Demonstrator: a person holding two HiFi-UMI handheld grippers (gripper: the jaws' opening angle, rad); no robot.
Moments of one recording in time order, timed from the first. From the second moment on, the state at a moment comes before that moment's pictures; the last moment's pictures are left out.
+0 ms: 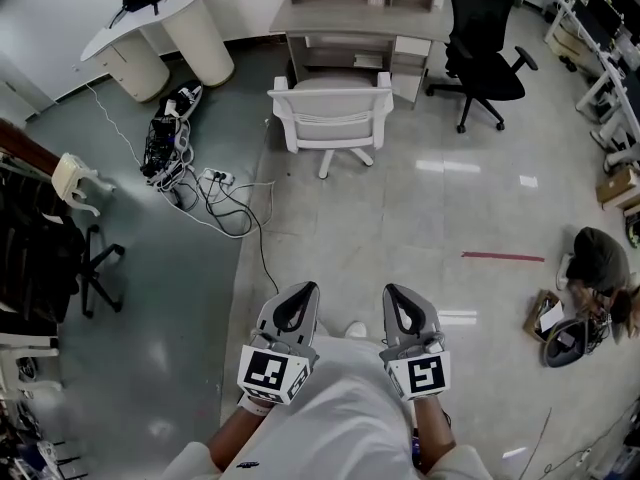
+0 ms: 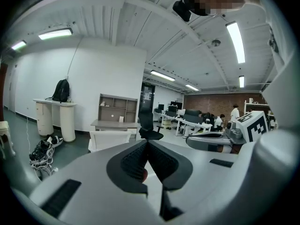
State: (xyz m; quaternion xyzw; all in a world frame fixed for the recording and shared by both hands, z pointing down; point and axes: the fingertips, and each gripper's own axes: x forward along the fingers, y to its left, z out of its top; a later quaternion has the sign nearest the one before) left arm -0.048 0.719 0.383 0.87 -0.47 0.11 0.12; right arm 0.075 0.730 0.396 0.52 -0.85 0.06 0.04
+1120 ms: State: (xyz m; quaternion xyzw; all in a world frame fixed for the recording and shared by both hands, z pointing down) left arm -0.071 0.492 0.385 0.87 -0.46 0.09 0.14; right arm 0.043 0.500 0.386 0.53 -0.84 0.08 0.04
